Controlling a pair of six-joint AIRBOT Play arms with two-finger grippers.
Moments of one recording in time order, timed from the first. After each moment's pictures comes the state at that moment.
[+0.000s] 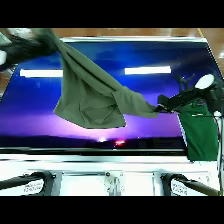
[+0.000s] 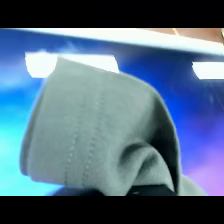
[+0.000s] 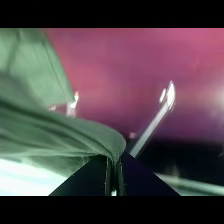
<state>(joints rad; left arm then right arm) -0.10 -1.40 1.58 0.89 -0.68 -1.30 -0.09 -1.35 1.19 -1.10 1.41 1.53</state>
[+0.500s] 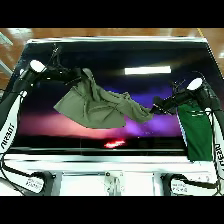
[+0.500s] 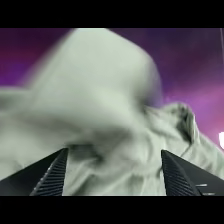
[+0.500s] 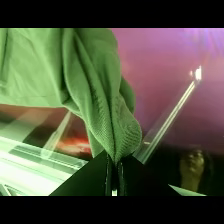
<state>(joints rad) -0.09 -1.70 1.60 0.84 -0.96 -1.35 -0.09 -1.45 1.18 -1.01 1.36 1.50</state>
